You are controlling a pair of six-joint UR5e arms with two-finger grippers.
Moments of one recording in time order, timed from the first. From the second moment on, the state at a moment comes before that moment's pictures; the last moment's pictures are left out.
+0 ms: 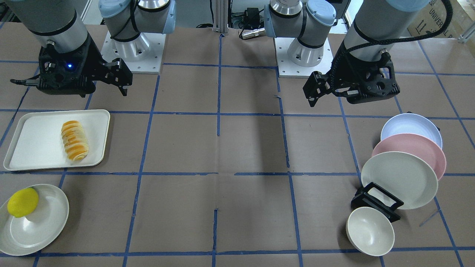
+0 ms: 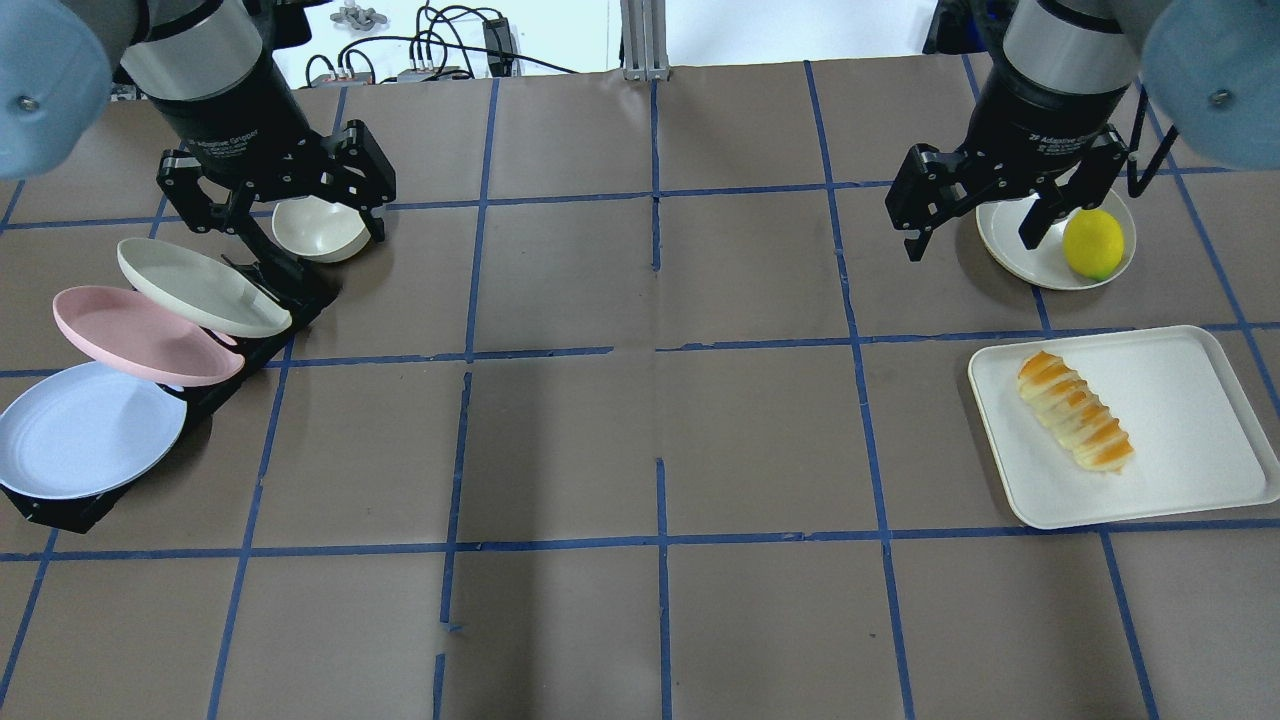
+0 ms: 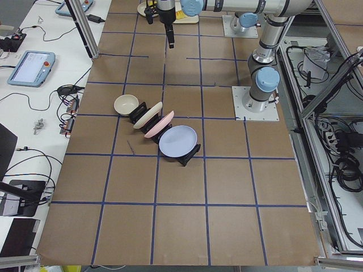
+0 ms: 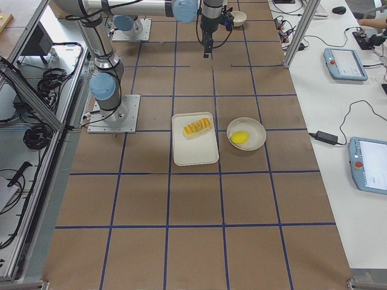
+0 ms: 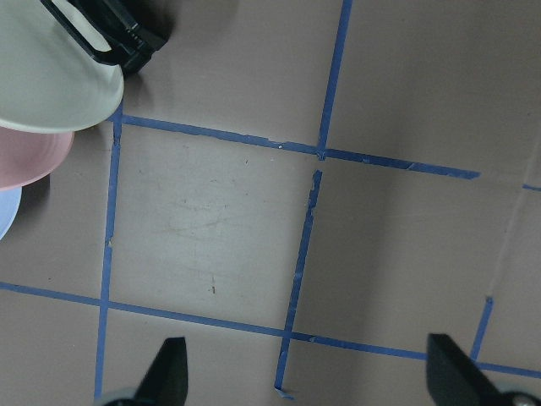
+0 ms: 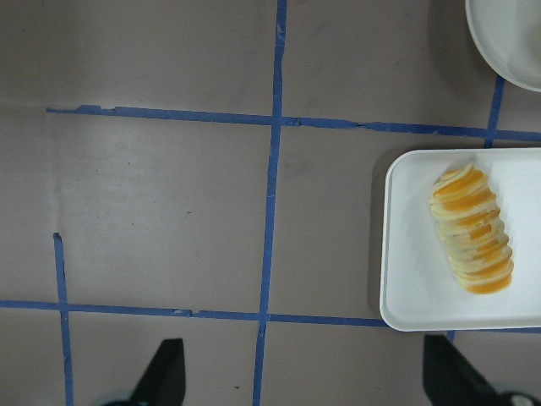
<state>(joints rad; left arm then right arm) -1.55 -1.63 -1.49 -1.67 1.60 -0.15 1.54 -1.55 1.56 -1.49 -1.58 -0.10</state>
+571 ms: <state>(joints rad) -1.53 -1.64 -1.49 -1.65 1.61 -0.07 1.43 -1.52 1.63 -1.59 -1.60 -0.30</state>
